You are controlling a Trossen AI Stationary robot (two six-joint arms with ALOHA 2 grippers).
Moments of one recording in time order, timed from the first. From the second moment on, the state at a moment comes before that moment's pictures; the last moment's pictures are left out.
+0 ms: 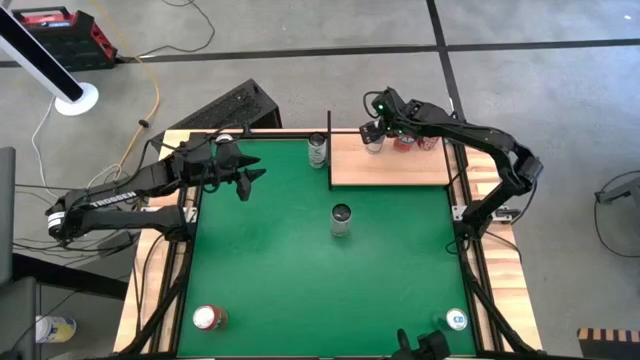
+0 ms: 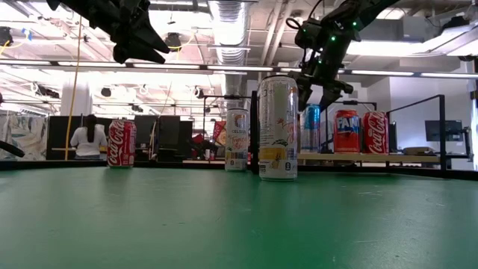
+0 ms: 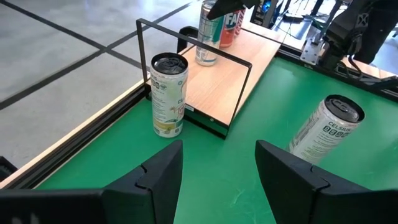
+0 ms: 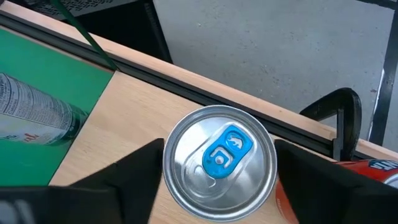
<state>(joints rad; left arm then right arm) 0.39 0.79 0.73 -0.27 -0.09 -0.17 -0.67 1.57 1.31 -0.67 0.26 0.42</state>
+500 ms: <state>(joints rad) 0.39 0.79 0.73 -0.28 -0.09 -0.17 -0.68 1.55 1.37 -0.65 0.26 0.38</state>
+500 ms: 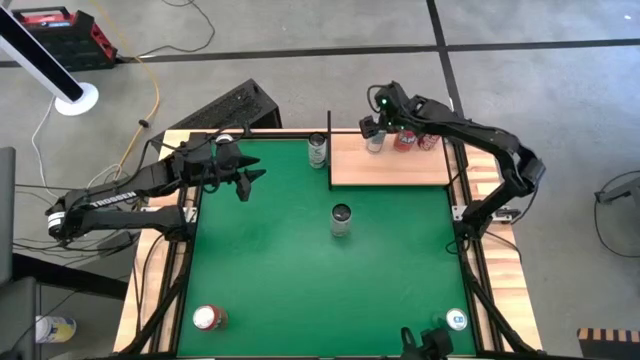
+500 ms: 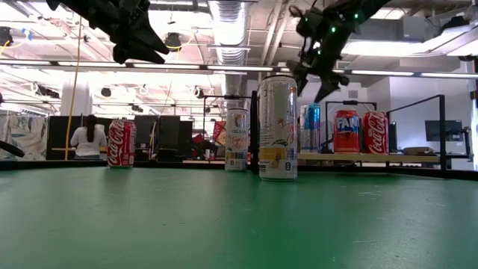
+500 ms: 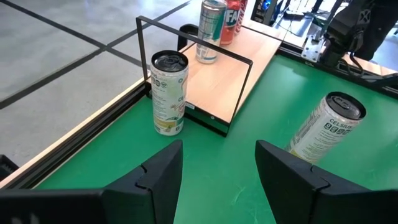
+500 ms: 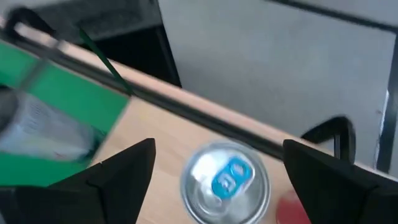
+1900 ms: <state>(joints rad) 0.38 0.79 0.73 -0.38 0.00 0.03 0.03 1.58 1.53 -0.90 0.05 0.19</state>
